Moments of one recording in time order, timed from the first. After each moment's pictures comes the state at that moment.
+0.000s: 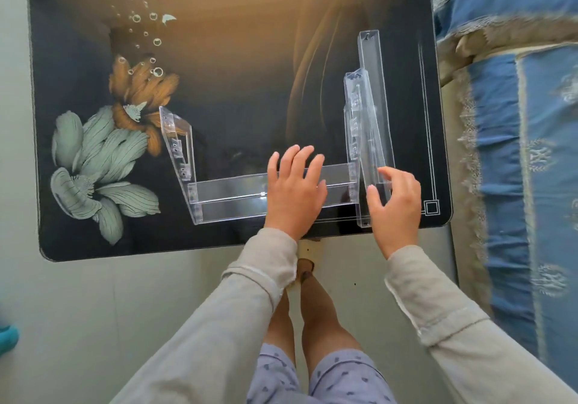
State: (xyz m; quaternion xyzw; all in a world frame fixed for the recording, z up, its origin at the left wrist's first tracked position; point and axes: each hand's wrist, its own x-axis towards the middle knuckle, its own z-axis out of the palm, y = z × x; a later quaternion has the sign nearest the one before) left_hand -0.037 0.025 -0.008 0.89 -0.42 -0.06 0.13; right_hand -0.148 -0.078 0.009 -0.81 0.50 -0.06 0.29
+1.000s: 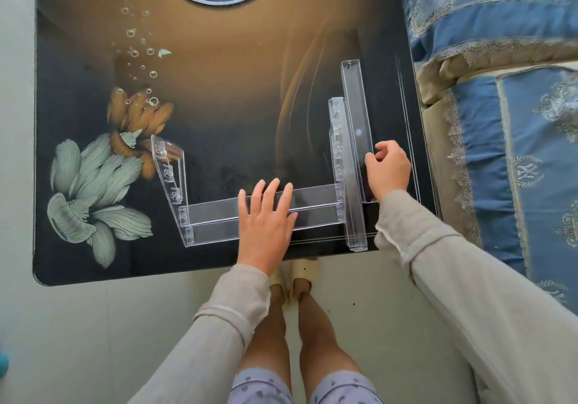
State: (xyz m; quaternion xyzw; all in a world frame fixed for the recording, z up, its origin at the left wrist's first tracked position) left_hand -0.039 0.048 -0.012 0.91 -0.38 -0.14 0.03; right_hand -0.091 -0.160 -0.012 -0.73 0.59 -0.03 0.34
